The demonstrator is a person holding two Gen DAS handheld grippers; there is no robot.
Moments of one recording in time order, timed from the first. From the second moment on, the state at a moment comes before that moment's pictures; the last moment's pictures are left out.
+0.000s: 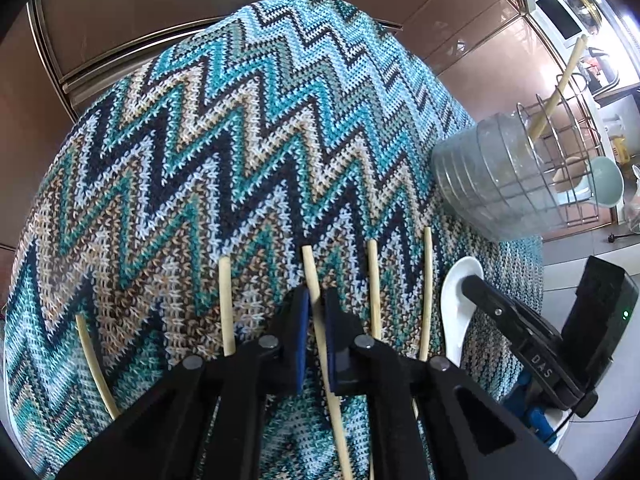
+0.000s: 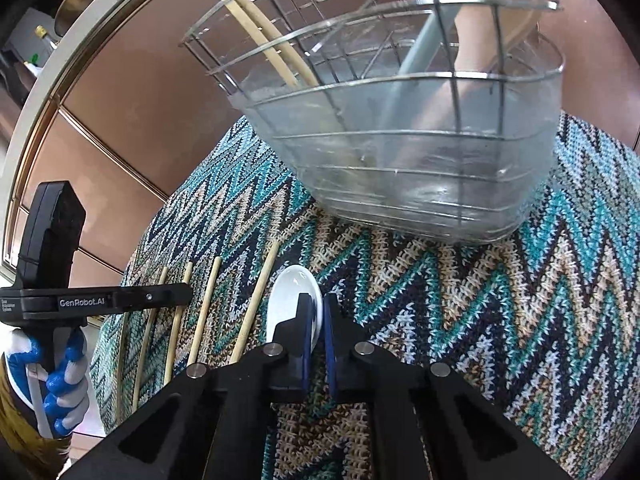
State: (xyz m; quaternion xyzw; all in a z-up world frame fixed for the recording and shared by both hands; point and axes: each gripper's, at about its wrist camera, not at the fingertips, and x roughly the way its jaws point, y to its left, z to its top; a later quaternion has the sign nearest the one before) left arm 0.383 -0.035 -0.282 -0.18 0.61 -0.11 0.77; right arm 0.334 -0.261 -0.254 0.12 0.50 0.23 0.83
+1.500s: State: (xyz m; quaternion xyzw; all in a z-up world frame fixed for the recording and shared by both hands) left arm 0.153 0.008 -0.076 -0.16 0.25 -0.15 0.94; right arm 0.074 -0.252 -0.058 0.07 0.22 0.08 0.97
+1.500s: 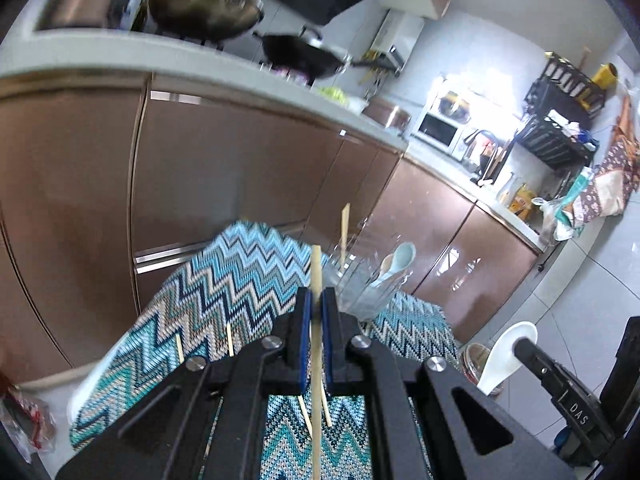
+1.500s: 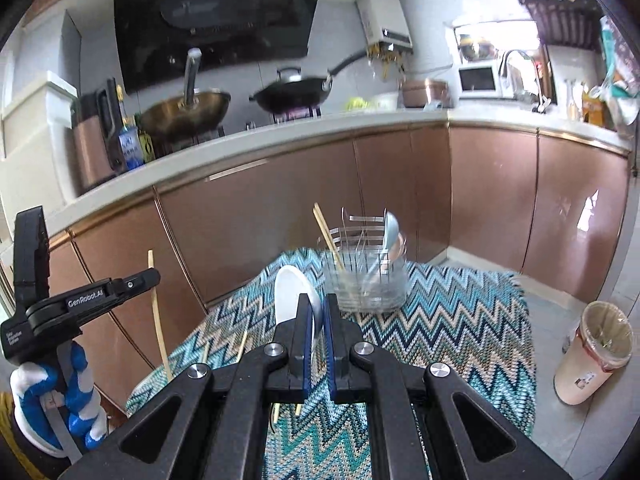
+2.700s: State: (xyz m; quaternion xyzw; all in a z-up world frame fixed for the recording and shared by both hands) left arm 0.116 -0.058 0.005 -0.05 0.12 -0.17 0.98; right arm 0.062 -0.261 -0.004 0.03 0.12 0.04 0.99
